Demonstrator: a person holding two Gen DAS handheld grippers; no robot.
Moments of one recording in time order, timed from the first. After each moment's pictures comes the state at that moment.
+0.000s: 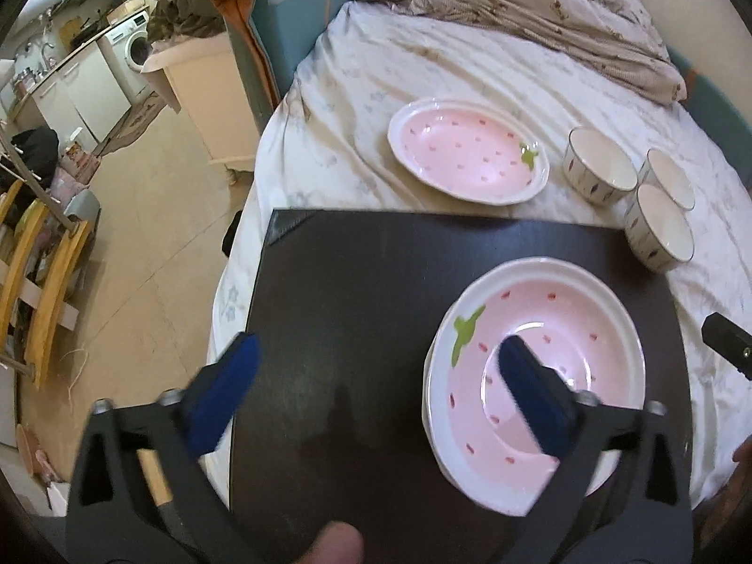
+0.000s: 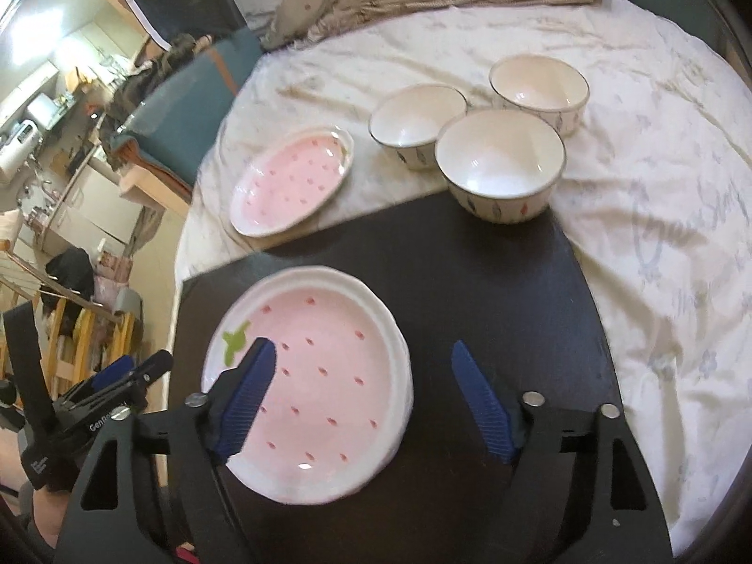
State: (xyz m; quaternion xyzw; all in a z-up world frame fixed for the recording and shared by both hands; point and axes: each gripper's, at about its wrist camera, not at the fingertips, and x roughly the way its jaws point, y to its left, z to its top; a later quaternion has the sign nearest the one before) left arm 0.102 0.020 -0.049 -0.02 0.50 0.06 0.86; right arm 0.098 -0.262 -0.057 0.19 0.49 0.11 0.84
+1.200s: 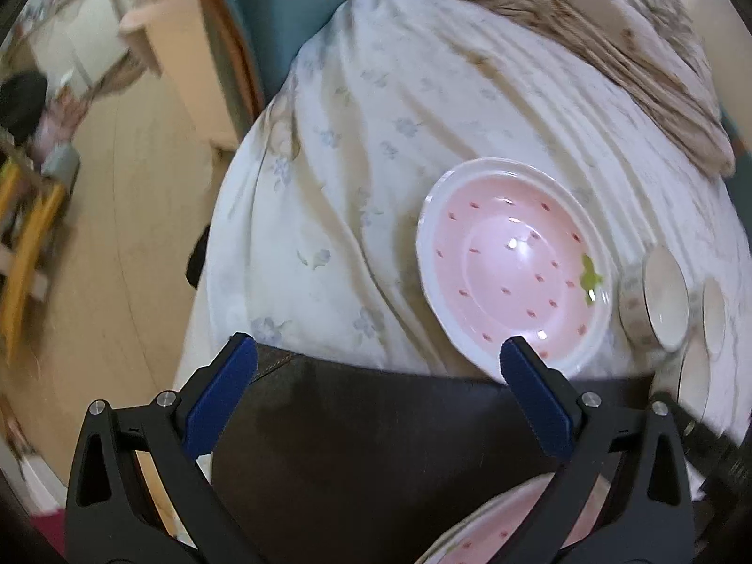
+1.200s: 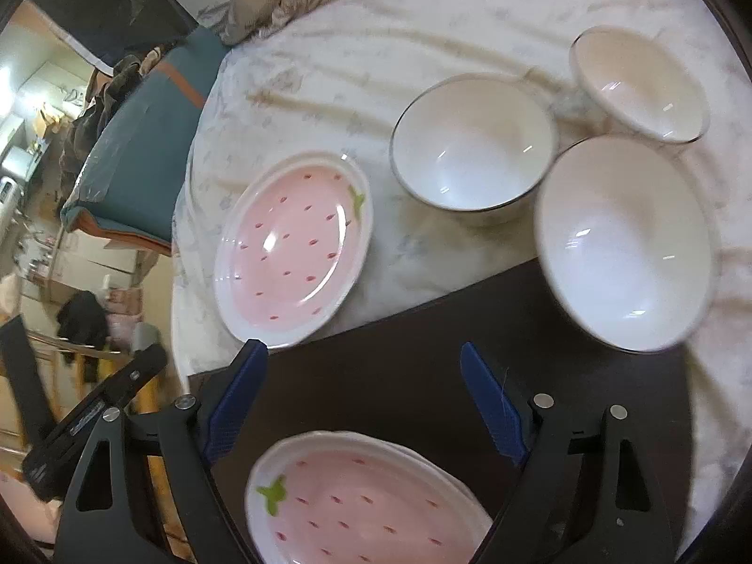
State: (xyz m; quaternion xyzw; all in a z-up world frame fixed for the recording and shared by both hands) left arm 0.273 0.075 -0.081 -0.11 0.55 0.09 0.82; right arm 0.256 -0.229 -0.100 0.27 0.55 0.11 0.78
